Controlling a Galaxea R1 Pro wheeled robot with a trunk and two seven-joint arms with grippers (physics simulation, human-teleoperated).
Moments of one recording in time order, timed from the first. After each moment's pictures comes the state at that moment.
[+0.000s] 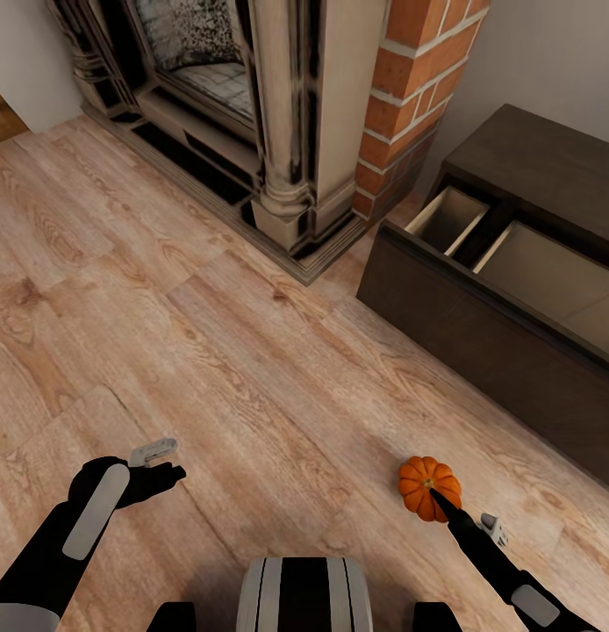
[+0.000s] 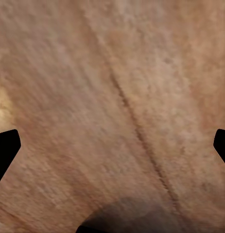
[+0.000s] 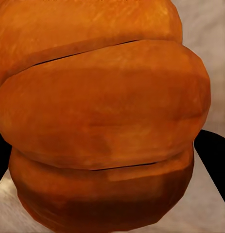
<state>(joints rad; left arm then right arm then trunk) -0.45 0.22 -0.03 -1.26 0.78 0.95 0.48 -0.54 -0.26 0.23 -0.15 -1.26 0.00 0.85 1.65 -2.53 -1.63</state>
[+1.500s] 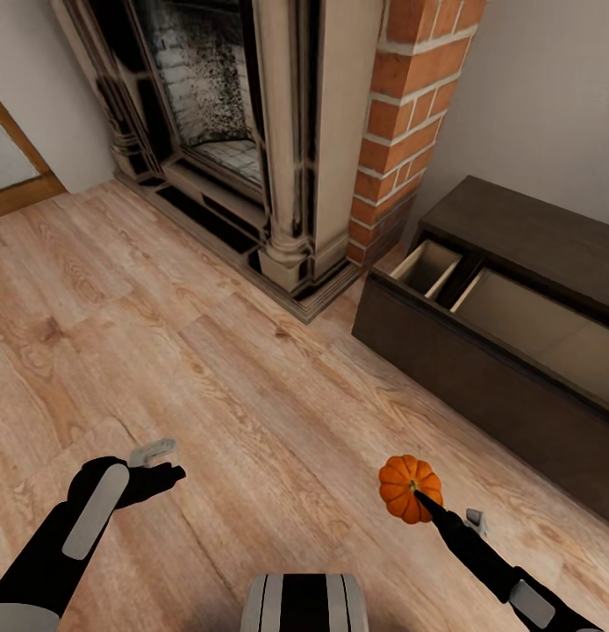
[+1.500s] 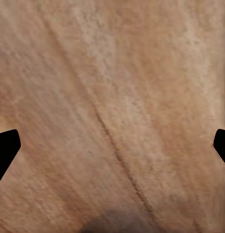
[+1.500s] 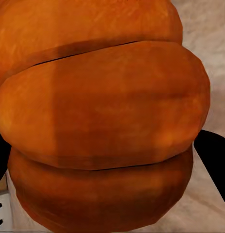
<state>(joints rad) -0.45 0.22 -0.02 -1.25 0.78 0.95 0.48 -0.54 -0.27 0.25 -0.17 -1.14 0.10 1.03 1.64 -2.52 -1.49</state>
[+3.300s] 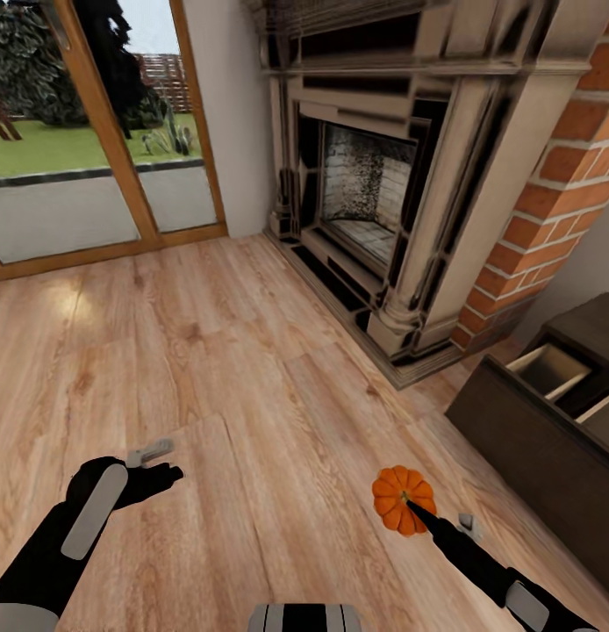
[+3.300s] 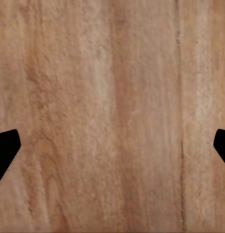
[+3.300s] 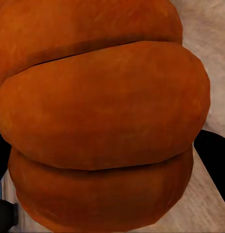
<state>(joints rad) -0.45 0.22 -0.02 -1.25 0.77 0.95 0.49 -0.54 -0.26 0.25 -0.17 -1.04 0.09 0.96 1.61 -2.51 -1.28</state>
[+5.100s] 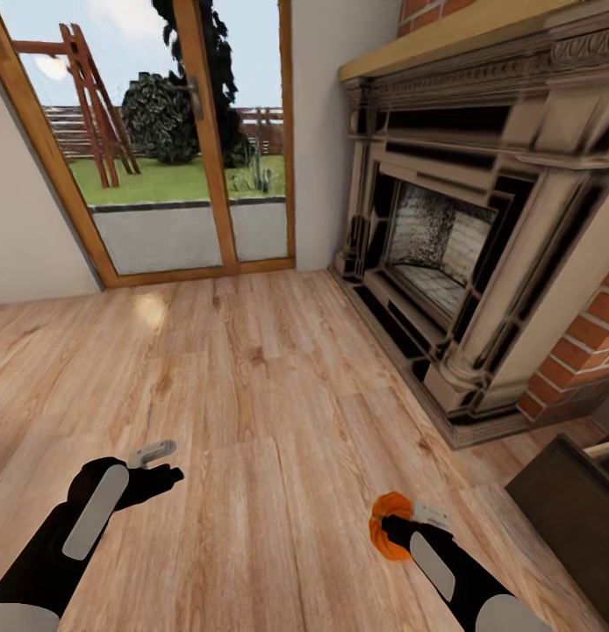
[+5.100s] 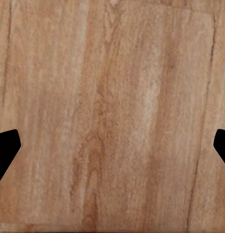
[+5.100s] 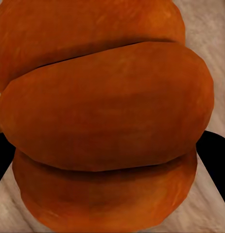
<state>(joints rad) -0.45 0.22 -0.02 -1.25 0.77 0.95 0.50 -0.54 -0.05 0.33 -0.52 -0.72 0.25 -0.31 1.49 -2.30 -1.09</state>
